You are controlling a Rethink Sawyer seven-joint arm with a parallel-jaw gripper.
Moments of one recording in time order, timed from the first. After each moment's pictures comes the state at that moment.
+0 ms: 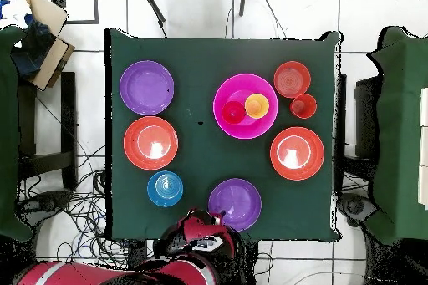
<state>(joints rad) 0.15 -0.36 -0.37 2.12 -0.10 -0.20 2.02</state>
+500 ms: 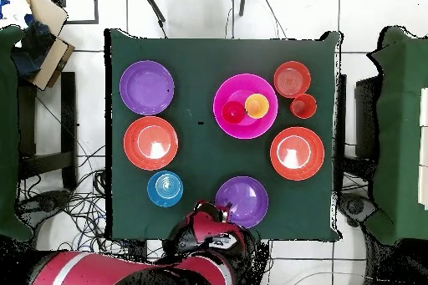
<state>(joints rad) 0.09 -0.36 -0.37 2.10 -0.10 -0.27 2.02</state>
